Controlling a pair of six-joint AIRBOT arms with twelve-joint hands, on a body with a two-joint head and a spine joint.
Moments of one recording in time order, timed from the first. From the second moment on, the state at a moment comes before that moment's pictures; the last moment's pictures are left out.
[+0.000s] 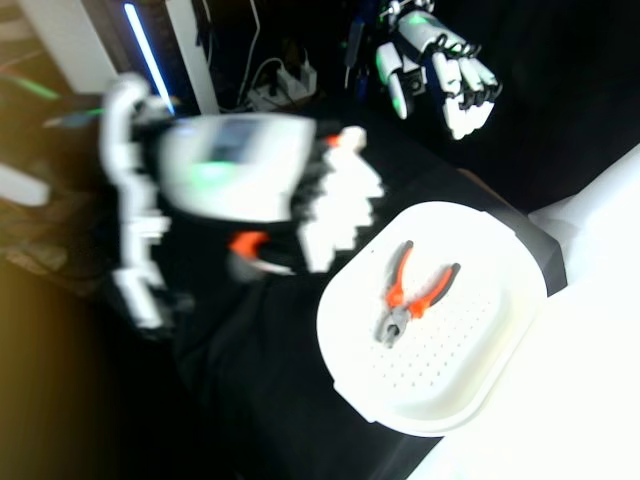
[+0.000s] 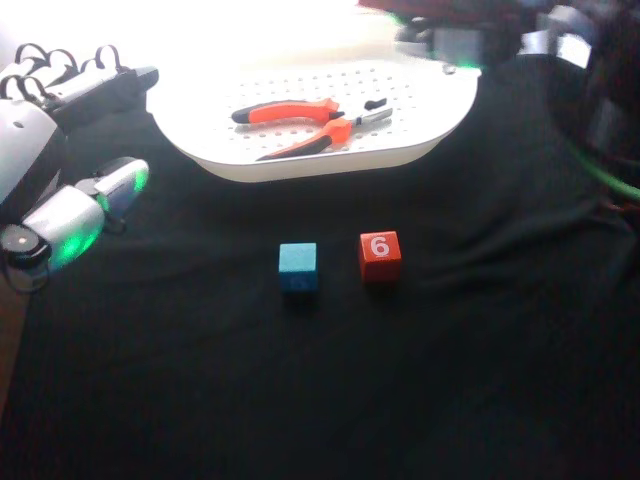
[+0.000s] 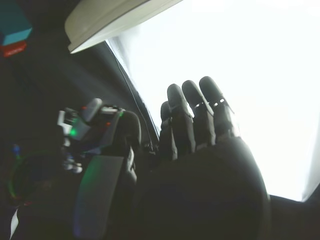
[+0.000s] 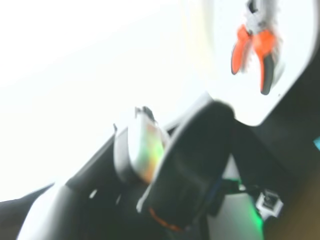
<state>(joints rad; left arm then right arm) 1.05 -0.89 0.91 -0.42 -1.28 1.23 -0.38 -1.25 1.34 0.04 0.44 -1.18</state>
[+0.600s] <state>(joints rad) 1.05 -0.90 0.92 -0.39 -1.31 1.21 -0.38 -1.45 1.54 0.05 0.13 -1.18</state>
